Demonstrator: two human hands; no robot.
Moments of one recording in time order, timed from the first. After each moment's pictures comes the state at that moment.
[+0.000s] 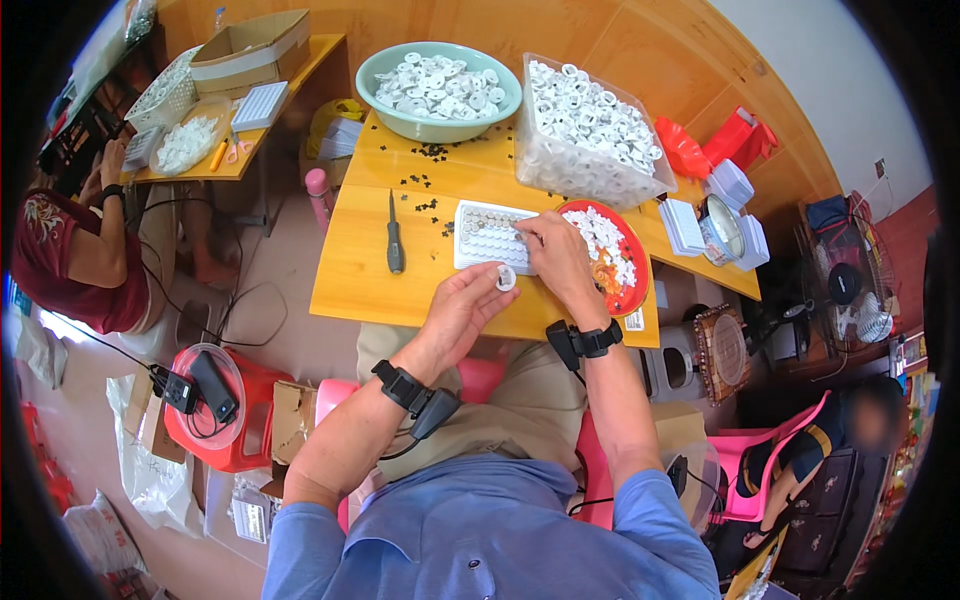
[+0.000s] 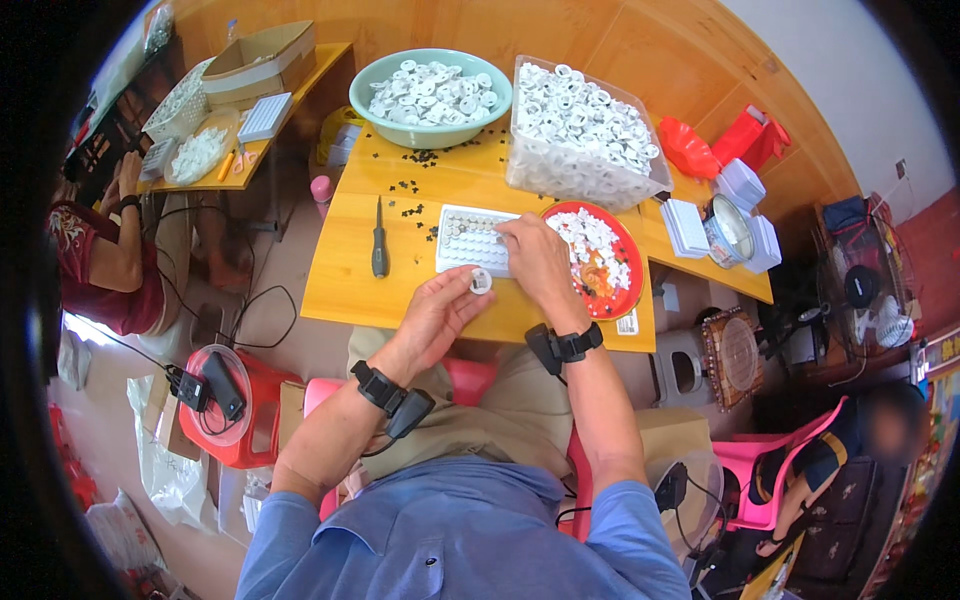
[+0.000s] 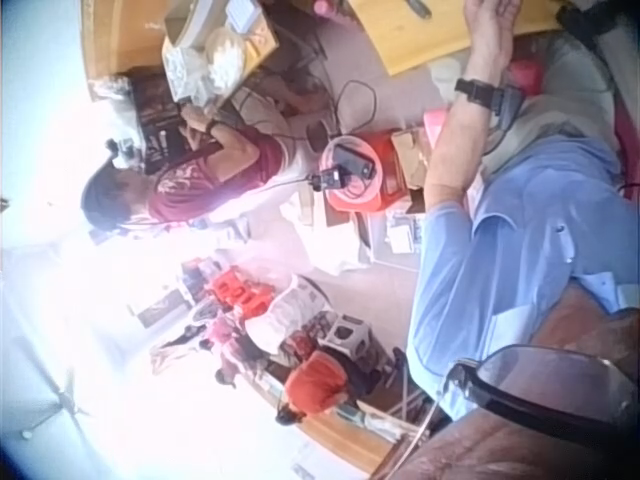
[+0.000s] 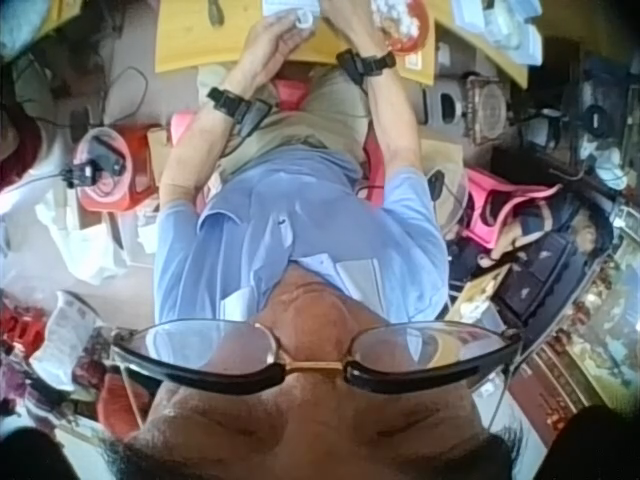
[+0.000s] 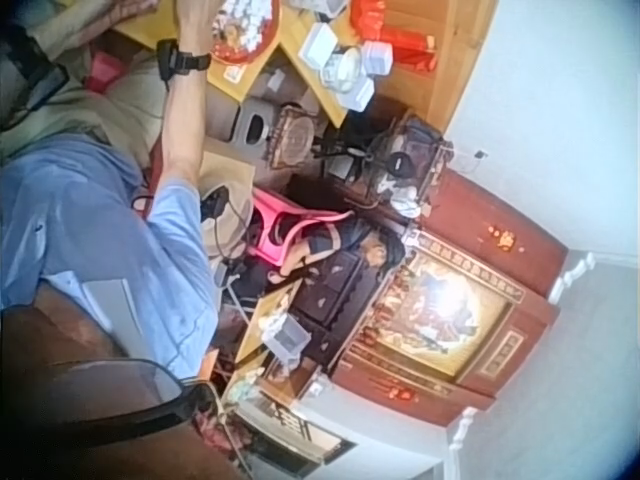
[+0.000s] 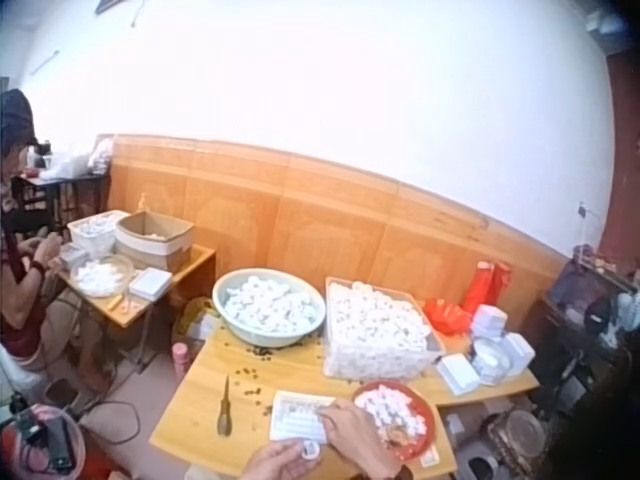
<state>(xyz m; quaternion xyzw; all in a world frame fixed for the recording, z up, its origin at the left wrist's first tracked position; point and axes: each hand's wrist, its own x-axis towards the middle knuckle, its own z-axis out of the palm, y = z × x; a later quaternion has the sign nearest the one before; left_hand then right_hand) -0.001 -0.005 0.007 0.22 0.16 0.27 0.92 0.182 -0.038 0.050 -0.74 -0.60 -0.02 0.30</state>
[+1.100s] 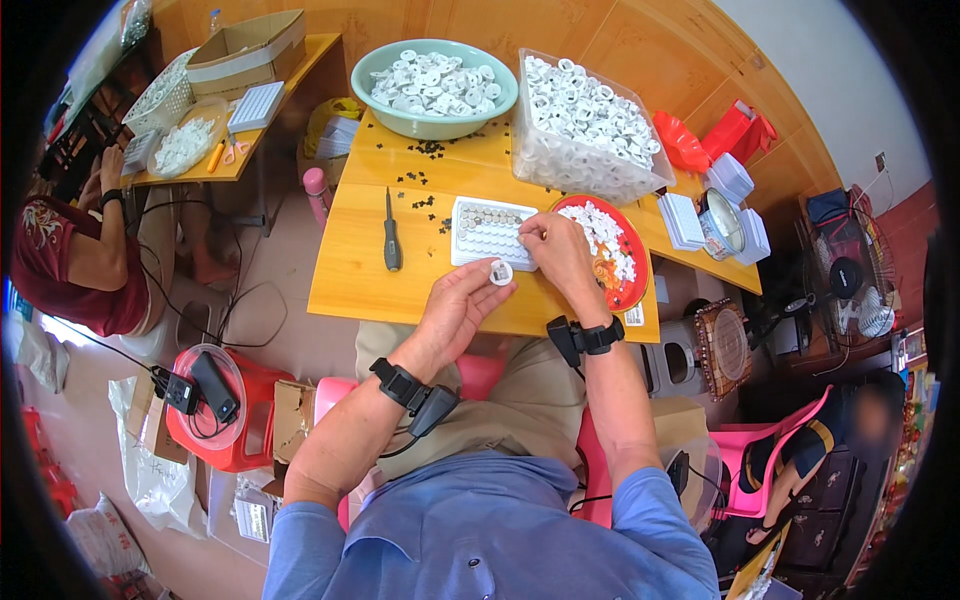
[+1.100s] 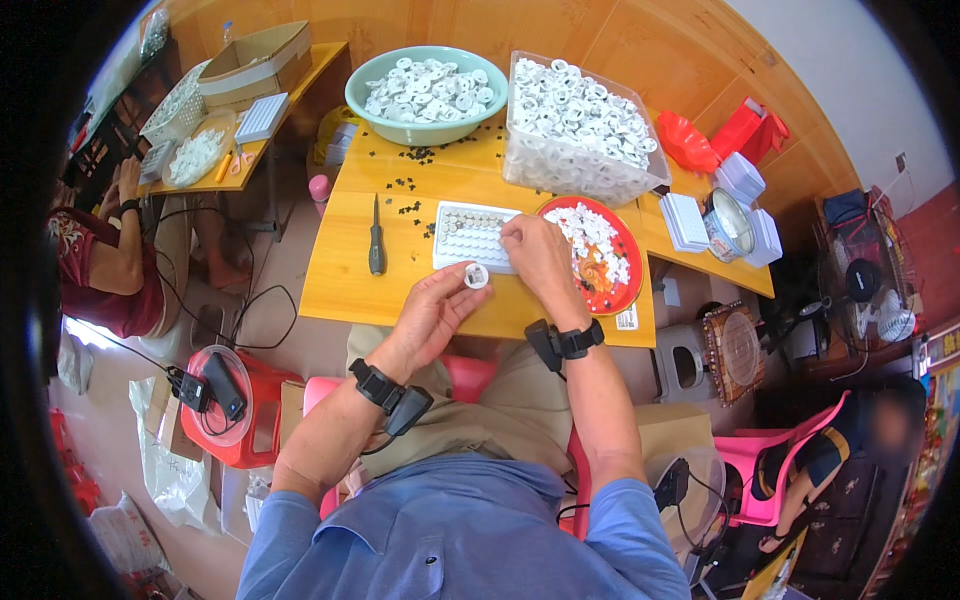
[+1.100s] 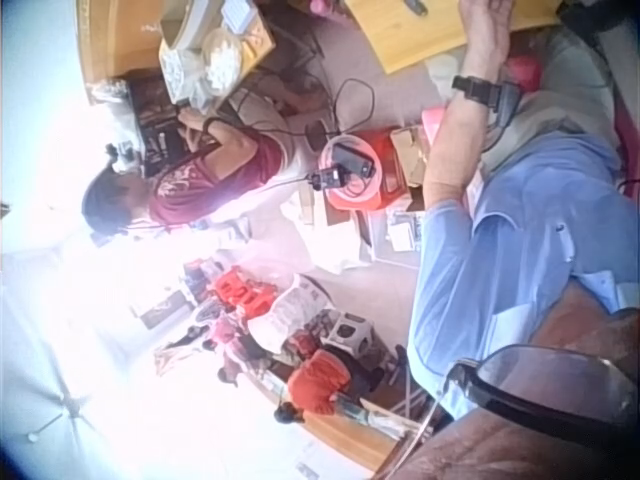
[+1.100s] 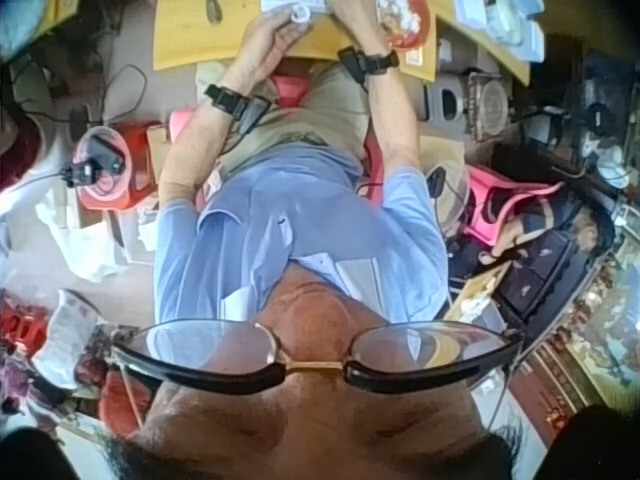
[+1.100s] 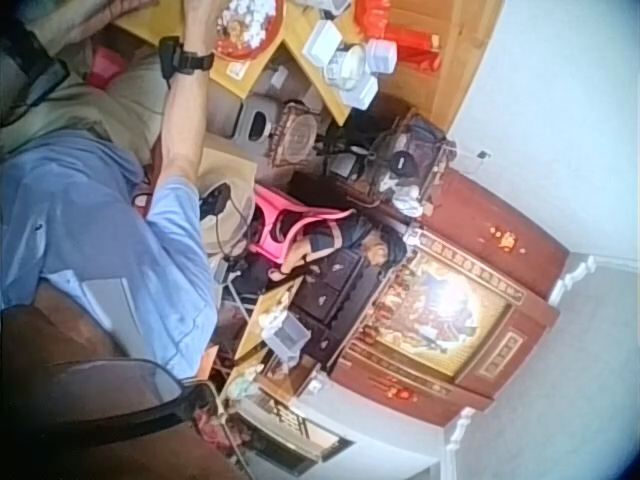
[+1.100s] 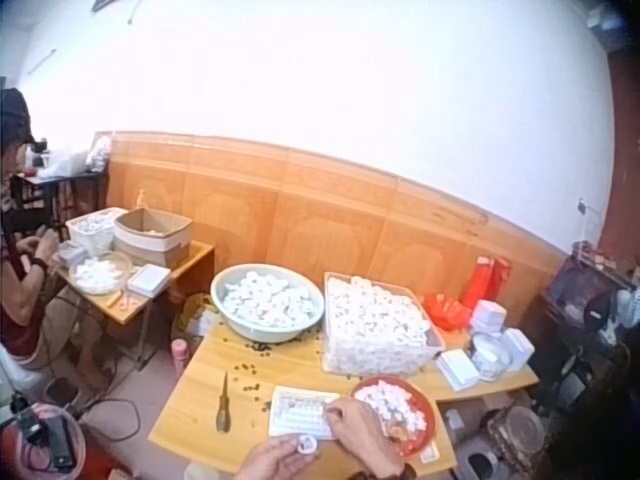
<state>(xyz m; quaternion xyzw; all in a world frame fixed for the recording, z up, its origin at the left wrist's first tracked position) -0.001 -0.005 0.009 0.21 0.17 0.27 0.92 0.186 -0.040 0.053 -0.79 -0.52 0.08 0.31</state>
